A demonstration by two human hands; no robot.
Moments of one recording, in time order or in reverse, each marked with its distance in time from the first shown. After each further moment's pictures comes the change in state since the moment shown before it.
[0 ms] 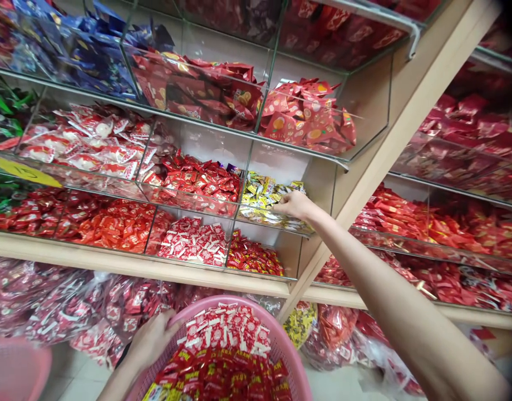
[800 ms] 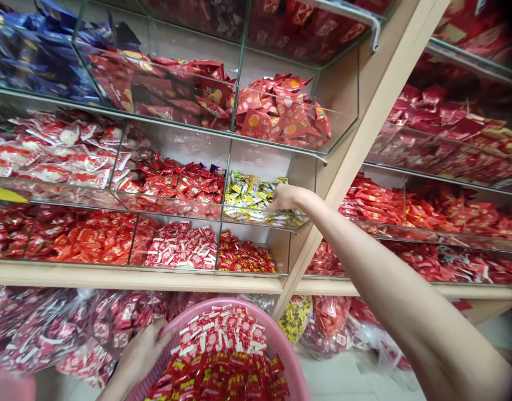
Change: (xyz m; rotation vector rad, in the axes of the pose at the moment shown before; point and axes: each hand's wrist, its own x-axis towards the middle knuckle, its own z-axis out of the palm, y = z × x) left_hand 0.005 -0.003 -0.002 -0.002 -0.018 0.016; right_hand -0.006 -0.019 -0.039 -0.353 -0.293 0.048
